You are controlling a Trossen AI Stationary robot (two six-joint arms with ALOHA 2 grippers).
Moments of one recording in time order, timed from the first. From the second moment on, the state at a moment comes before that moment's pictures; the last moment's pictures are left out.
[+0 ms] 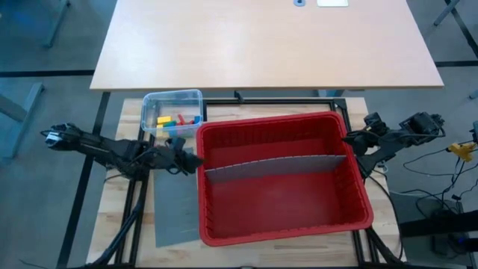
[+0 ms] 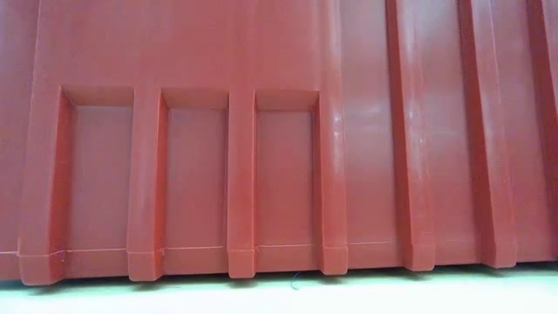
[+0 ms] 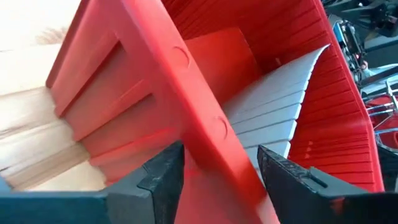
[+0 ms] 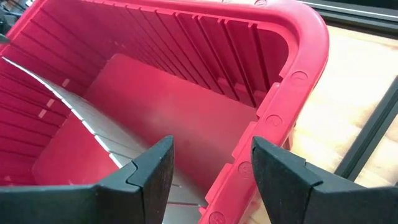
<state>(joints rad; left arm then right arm) -0.20 0.88 0.63 -0.34 -0.39 -1.25 0.47 0.30 0.94 -1.57 0.63 1.27</state>
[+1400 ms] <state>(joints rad) -0.17 0.65 0.63 -0.66 -0.52 -1.34 0.47 0.32 0.80 -1.37 0.62 1.40</state>
